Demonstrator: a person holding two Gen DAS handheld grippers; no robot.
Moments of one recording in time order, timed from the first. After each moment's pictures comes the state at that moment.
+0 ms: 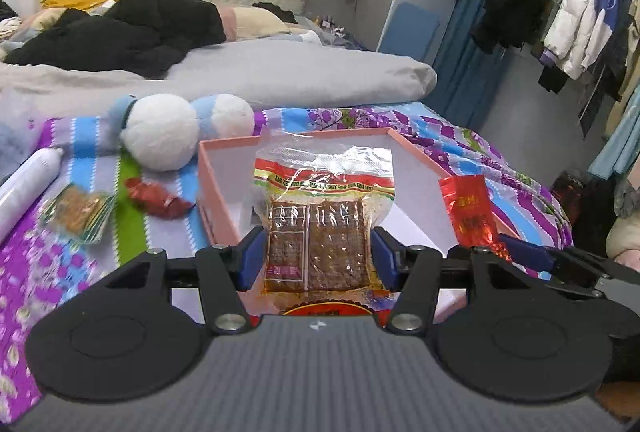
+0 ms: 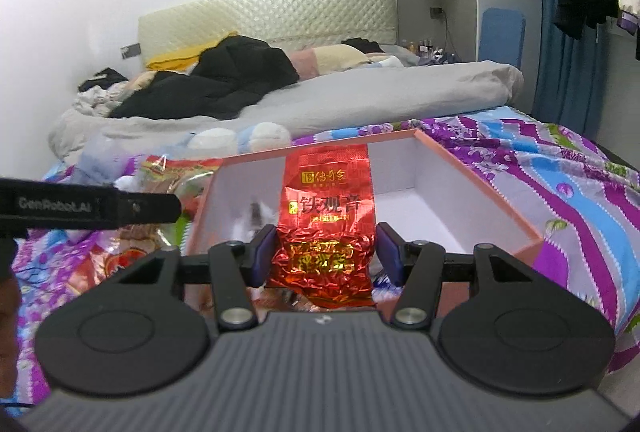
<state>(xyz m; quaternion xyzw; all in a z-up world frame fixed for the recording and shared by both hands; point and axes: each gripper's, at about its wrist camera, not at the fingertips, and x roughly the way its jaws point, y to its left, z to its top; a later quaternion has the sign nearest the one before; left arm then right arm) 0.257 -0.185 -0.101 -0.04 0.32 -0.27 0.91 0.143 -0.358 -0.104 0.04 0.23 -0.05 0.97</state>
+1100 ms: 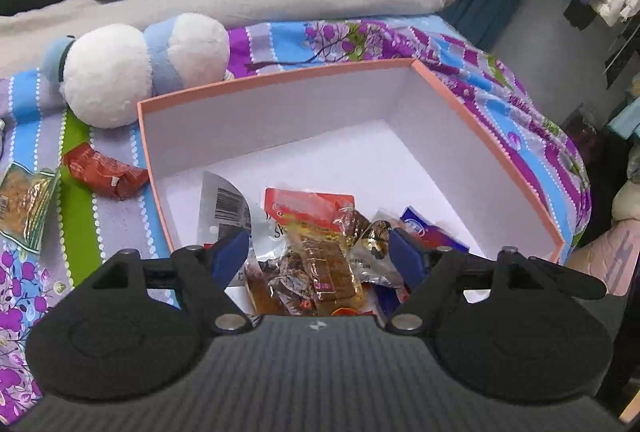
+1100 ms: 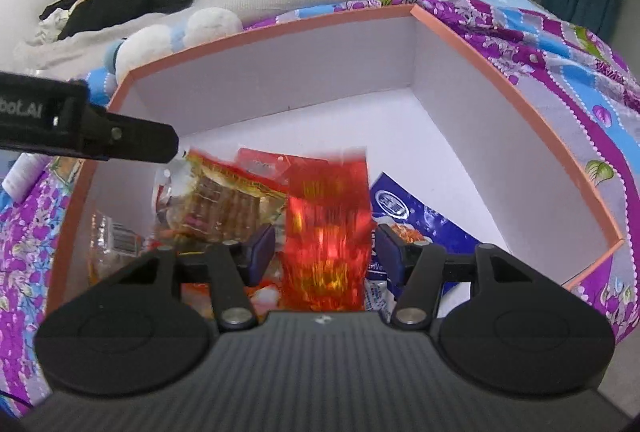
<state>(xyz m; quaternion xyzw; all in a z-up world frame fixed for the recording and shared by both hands) 0.380 -0.254 -0.134 0.00 0.46 -0.27 0.85 0.258 -0.402 -0.163 0.07 0.41 -0.06 0.91</state>
